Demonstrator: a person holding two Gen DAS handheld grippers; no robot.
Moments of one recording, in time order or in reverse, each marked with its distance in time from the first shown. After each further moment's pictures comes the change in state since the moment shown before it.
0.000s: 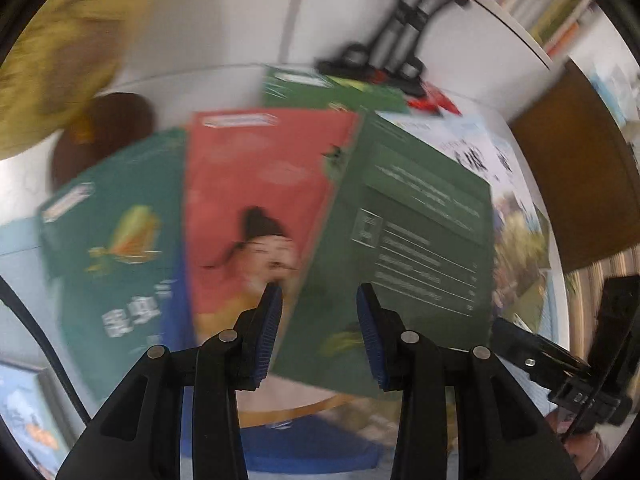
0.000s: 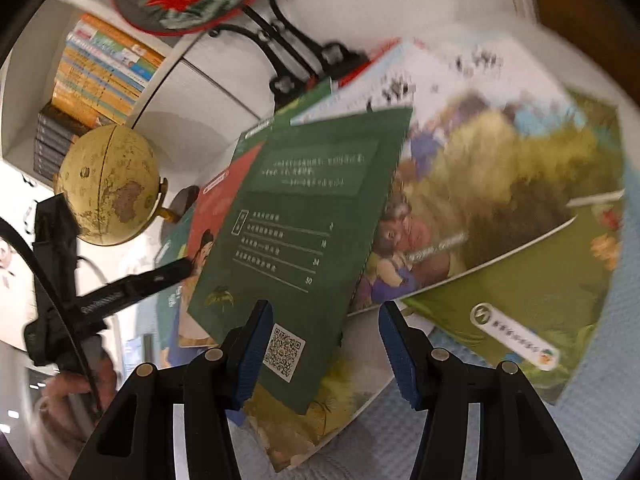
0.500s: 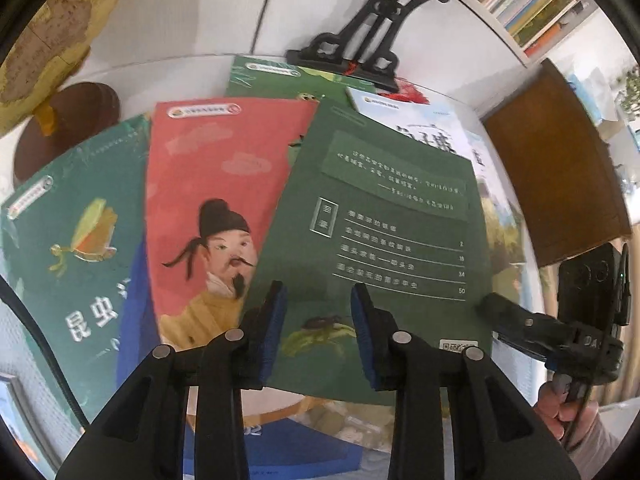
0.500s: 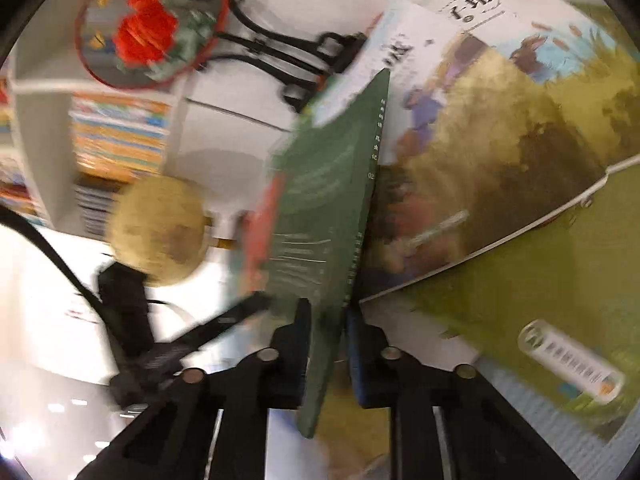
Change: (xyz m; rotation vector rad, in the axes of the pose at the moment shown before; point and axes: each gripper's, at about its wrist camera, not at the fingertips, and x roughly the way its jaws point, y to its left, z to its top) left arm 0.002 -0.001 -0.006 -0.004 0.013 -0.136; right arm -0.002 -0.021 0.010 0.196 -0.007 0.379
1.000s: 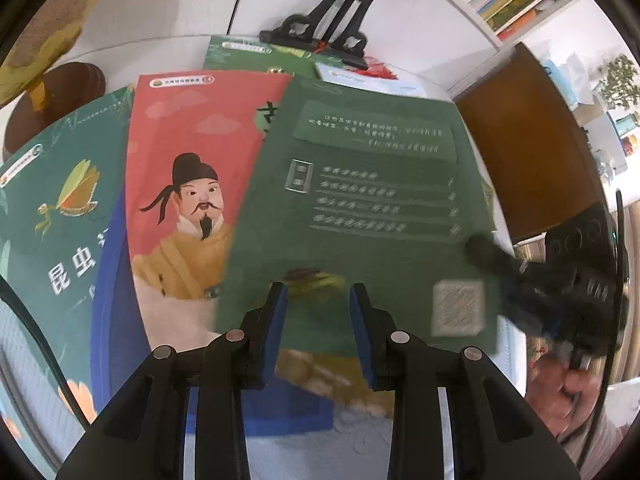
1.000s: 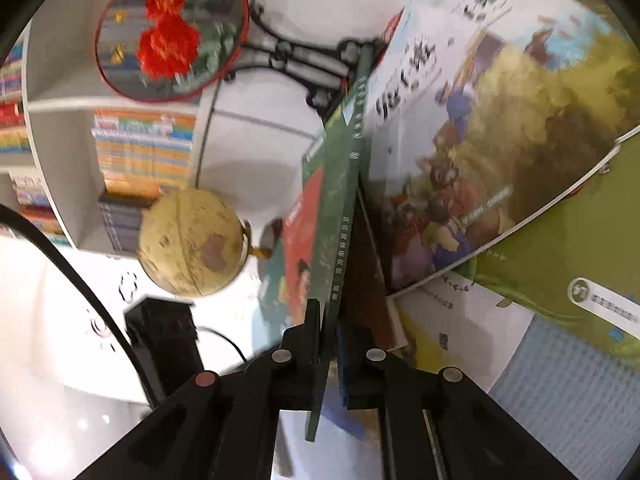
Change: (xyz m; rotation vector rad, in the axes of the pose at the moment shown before) left arm -0.017 -0.014 -0.028 0.017 0.041 -0.064; right arm -0.014 0.024 -0.004 0.087 -0.079 0.020
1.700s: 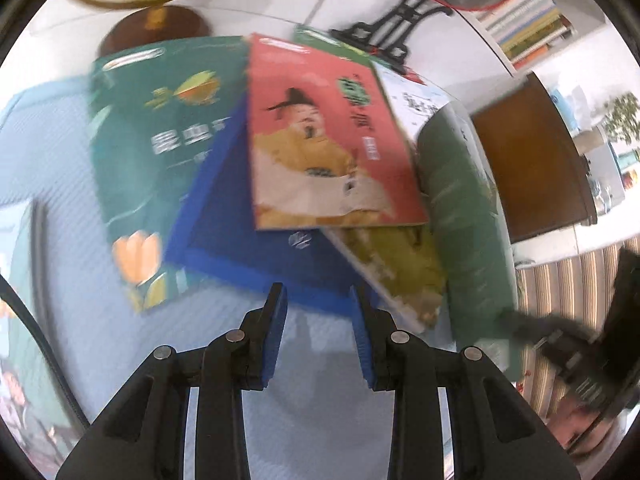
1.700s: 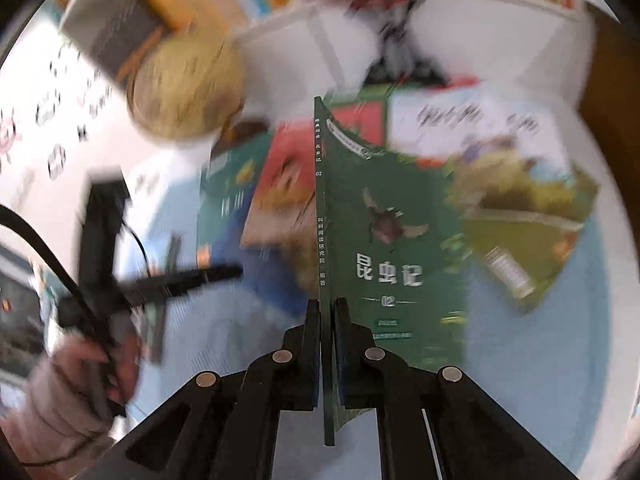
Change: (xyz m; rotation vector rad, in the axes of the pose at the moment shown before) left arm -0.055 0.057 -0.082 -0.156 -0.037 0.013; right arm 0.008 0.091 -0.135 -0.631 0.252 -0.560
